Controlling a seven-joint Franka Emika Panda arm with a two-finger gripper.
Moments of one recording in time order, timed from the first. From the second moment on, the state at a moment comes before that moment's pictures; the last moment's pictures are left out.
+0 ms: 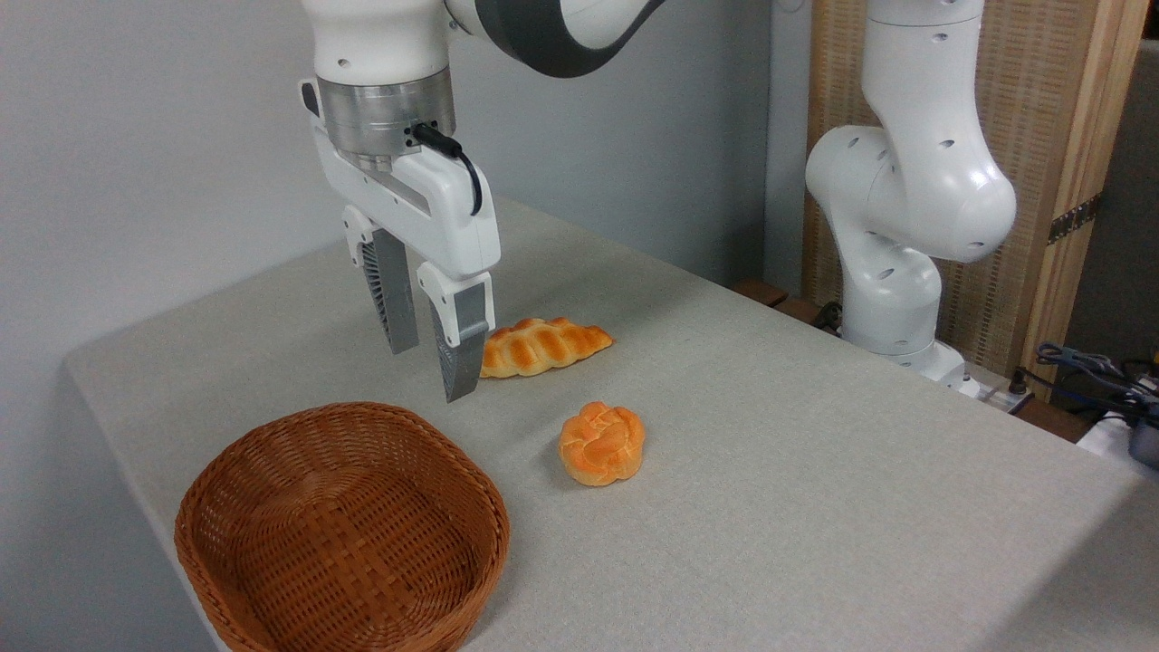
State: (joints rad) arm -0.16 0.00 0.08 -1.74 -0.09 1.82 0.72
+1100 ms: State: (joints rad) arm -0.16 0.00 0.09 -1.75 -0.09 1.81 0.72
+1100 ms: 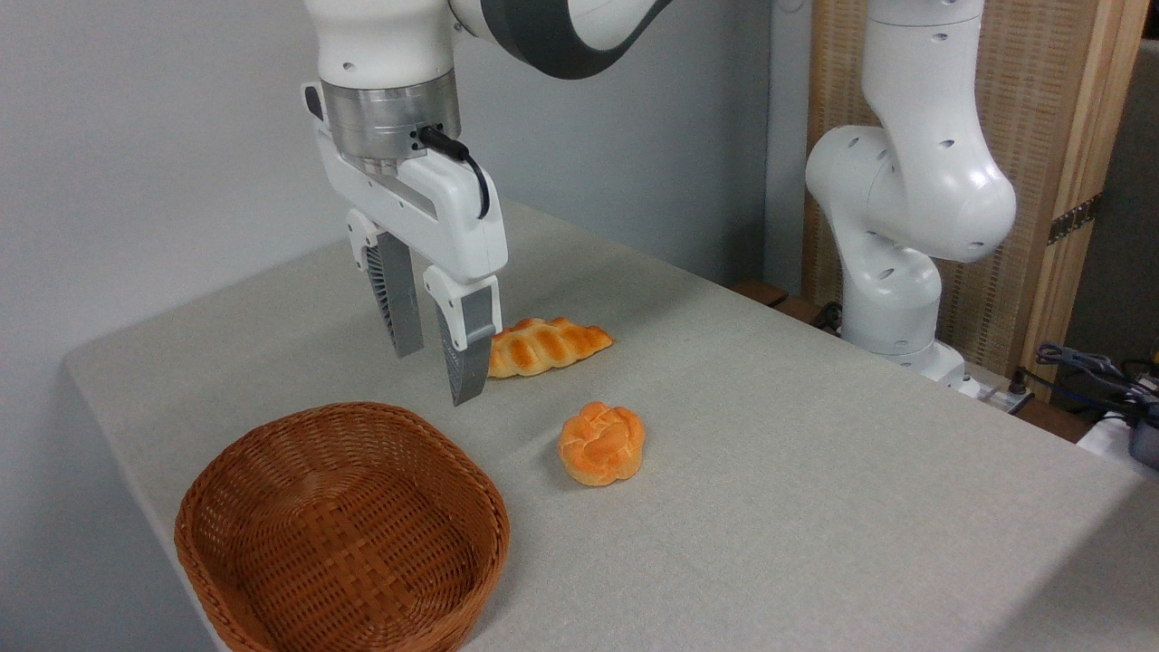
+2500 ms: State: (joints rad) arm -0.52 -0.08 0.06 -2.06 -0.09 1.74 0.80
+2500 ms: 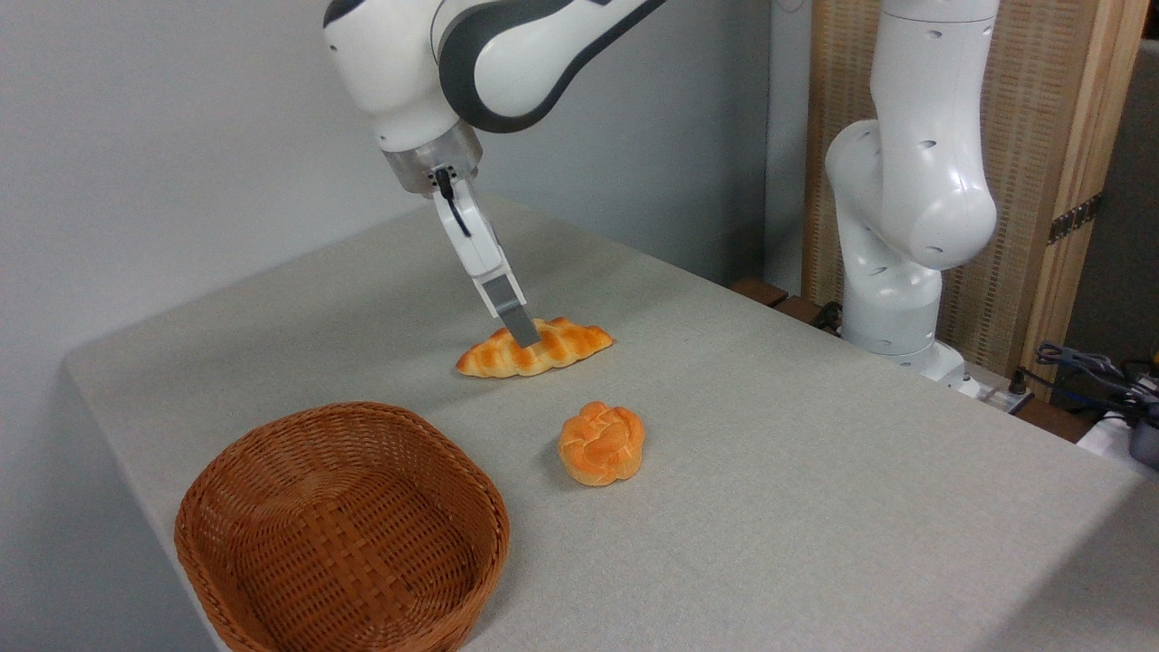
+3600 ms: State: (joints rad) arm -0.56 0.01 0.06 -2.09 -0.09 1.80 0.80
